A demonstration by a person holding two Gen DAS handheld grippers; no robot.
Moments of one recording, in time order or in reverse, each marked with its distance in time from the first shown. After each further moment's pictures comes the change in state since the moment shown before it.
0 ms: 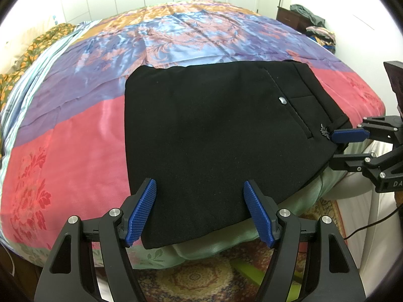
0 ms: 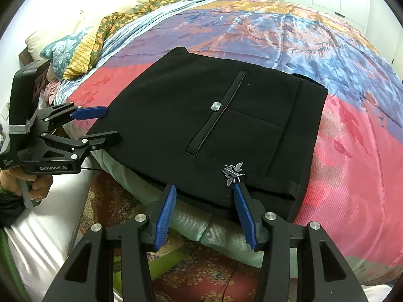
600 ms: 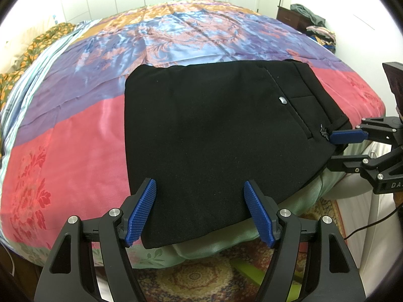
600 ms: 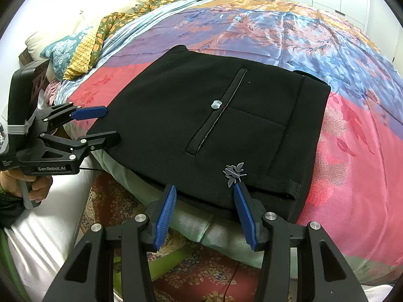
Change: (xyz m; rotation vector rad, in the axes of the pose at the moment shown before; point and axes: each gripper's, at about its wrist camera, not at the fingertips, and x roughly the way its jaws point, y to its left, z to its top) left arm 0.000 0.000 0.000 0.000 0.001 -0.001; right arm 0.003 0.001 0.000 0.000 0.004 0.004
